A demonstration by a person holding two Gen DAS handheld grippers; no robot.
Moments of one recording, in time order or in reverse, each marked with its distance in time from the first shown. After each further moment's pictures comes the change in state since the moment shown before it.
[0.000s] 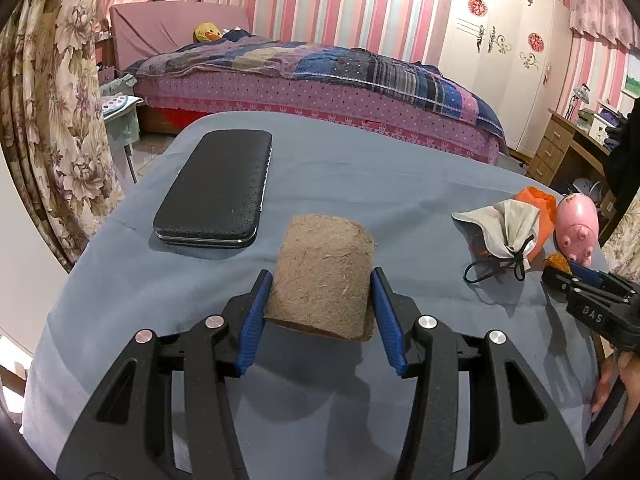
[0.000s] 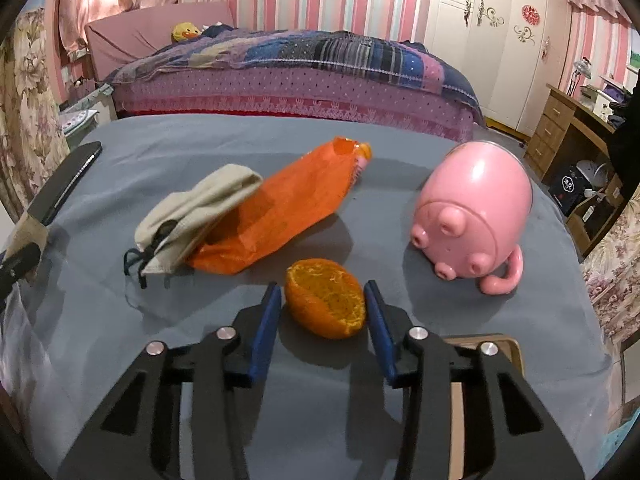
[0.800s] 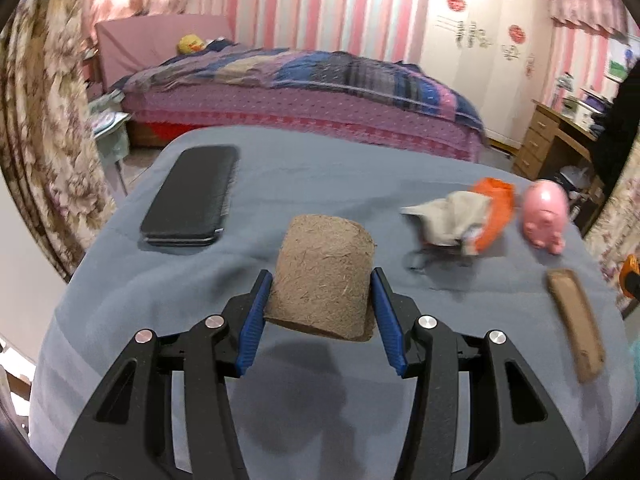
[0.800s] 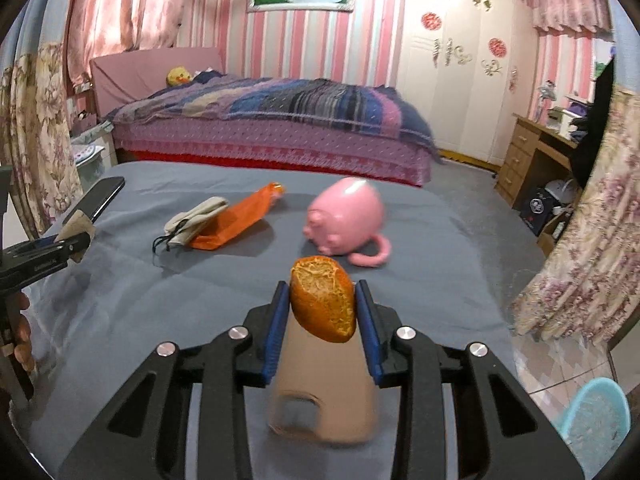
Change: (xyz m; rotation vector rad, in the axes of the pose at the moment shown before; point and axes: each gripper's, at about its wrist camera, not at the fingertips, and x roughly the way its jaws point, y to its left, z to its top) left arm -0.042 -0.045 -0.008 0.065 -0.021 -0.042; right arm -0.146 -0.067 -0.052 0.021 -0.181 -0.068
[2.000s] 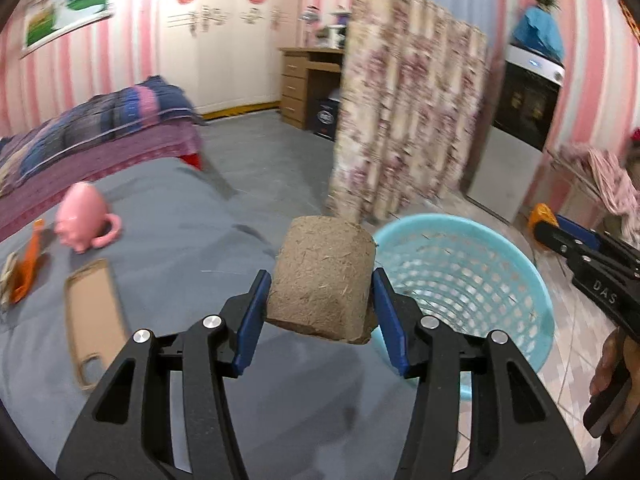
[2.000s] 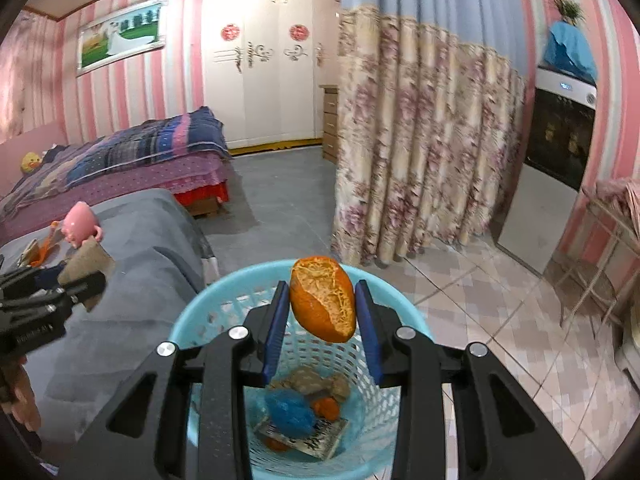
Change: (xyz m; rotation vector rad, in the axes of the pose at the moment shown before) left arm -0.120 -0.418 -0.121 0.544 0.038 -0.631; right arm -0.176 -0.296 -0.156 0.408 -0.033 -0.458
